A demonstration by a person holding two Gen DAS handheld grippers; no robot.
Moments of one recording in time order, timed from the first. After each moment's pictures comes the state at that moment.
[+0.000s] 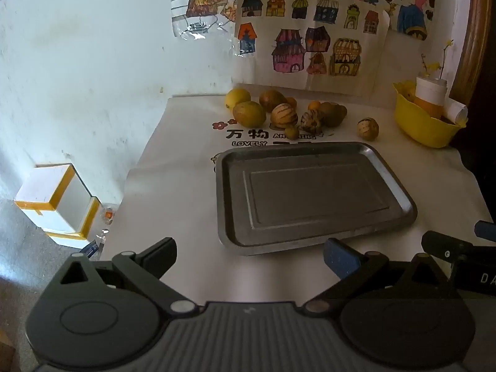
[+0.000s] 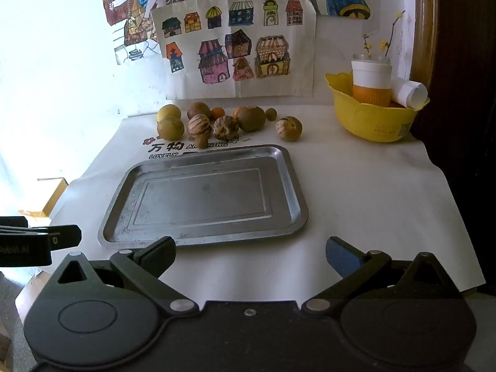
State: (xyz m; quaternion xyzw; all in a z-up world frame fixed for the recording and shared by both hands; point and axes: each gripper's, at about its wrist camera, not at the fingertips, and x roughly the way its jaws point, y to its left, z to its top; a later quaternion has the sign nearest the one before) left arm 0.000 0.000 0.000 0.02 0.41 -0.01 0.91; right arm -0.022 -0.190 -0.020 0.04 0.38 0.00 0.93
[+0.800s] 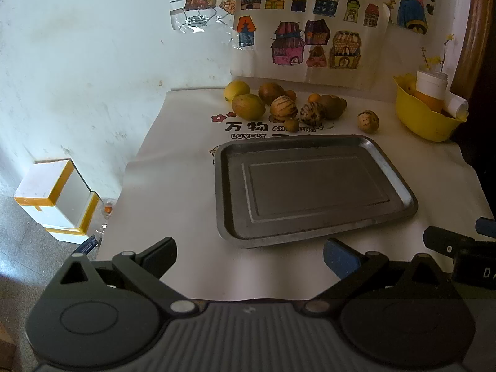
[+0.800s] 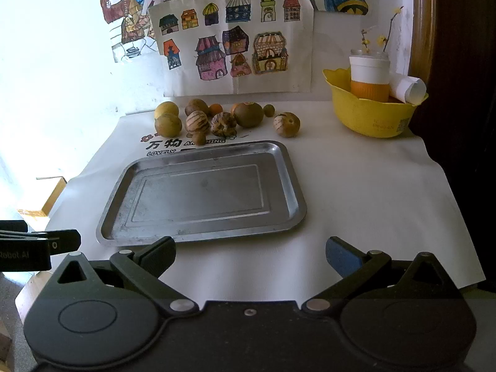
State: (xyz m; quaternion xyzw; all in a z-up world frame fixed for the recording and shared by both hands) left arm -0.001 -0.001 -0.008 0.02 0.42 -0.01 0.91; right arm -0.019 -0.189 -0.021 0.04 0.38 0.00 0.92
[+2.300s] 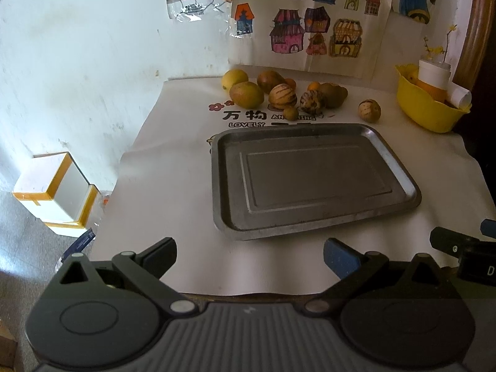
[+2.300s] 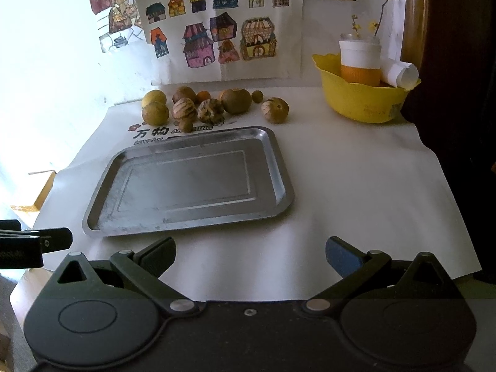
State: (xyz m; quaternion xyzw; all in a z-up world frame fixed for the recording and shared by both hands) left arm 0.007 -0.003 -0.016 0.02 0.44 -0.01 0.90; right arm -0.016 -0.198 -0.033 0.04 0.40 -0.02 0.91
